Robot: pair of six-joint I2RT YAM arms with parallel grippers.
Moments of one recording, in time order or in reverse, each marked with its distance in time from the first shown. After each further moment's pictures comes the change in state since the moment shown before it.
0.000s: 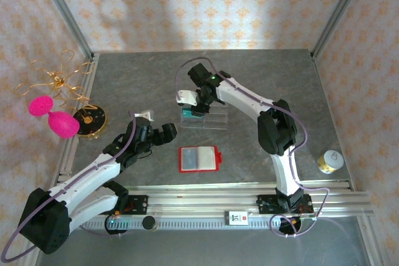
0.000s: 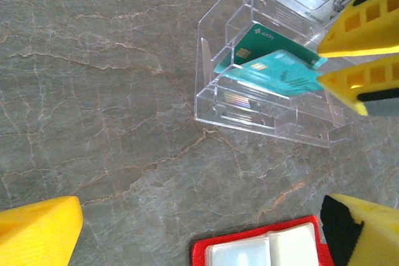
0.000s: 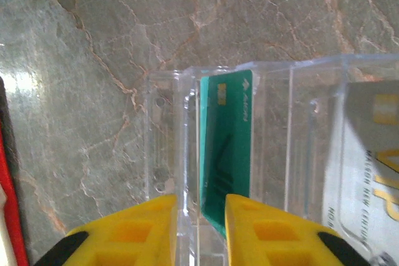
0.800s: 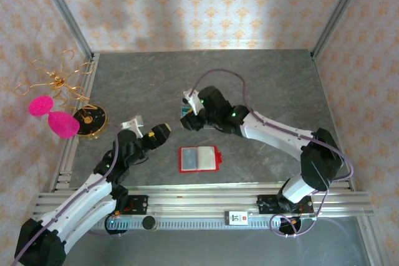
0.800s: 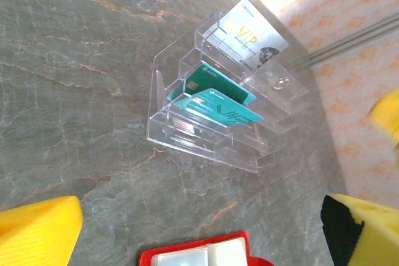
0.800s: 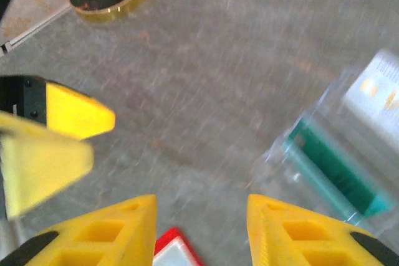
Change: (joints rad) left arm 0.044 -0.324 -0.224 0.188 0.064 -0.206; right arm 0.180 -0.541 -0.678 0.655 0.045 0.977
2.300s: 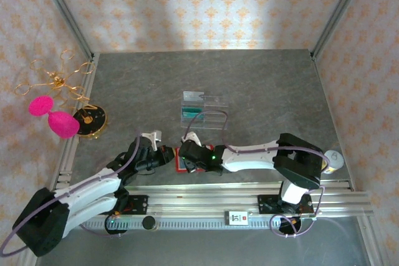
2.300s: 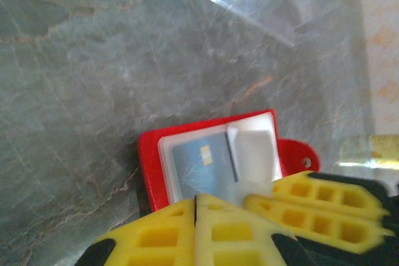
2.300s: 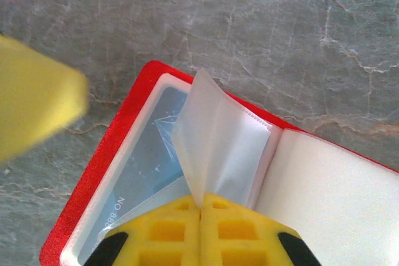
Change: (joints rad) left arm -0.156 0.291 -0.069 0.093 0.172 0.029; right arm 0.344 0.128 -0.246 0.095 0.426 0.467
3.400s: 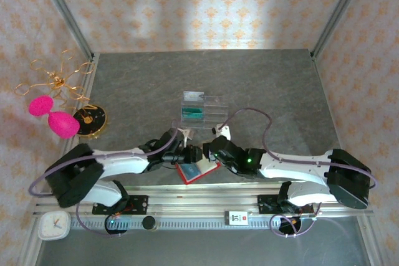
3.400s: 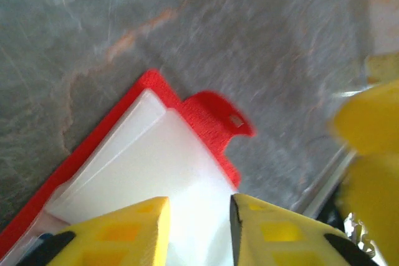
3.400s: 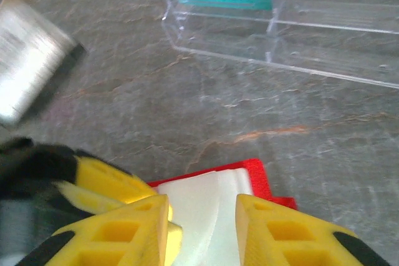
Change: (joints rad) left arm -0.225 0.389 0.297 0.065 0.019 0.024; right arm -0.103 -0.431 -0.296 0.108 0.047 0.133
